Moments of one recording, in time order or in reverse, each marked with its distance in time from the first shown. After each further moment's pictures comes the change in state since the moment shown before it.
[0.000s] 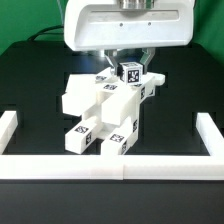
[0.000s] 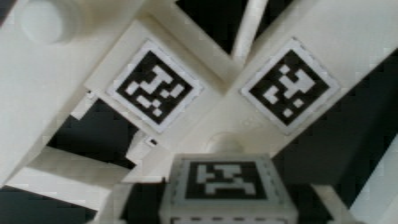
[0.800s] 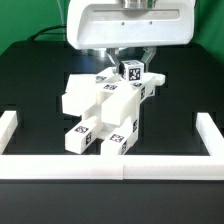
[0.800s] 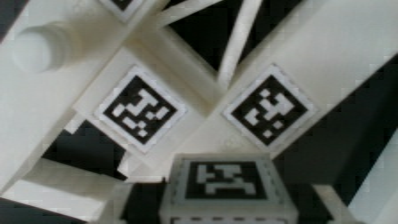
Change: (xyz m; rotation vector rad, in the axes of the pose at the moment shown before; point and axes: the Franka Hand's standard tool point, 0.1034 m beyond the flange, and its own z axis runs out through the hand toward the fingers) arm -0.007 -0.011 -0.002 0.003 -0.020 0.004
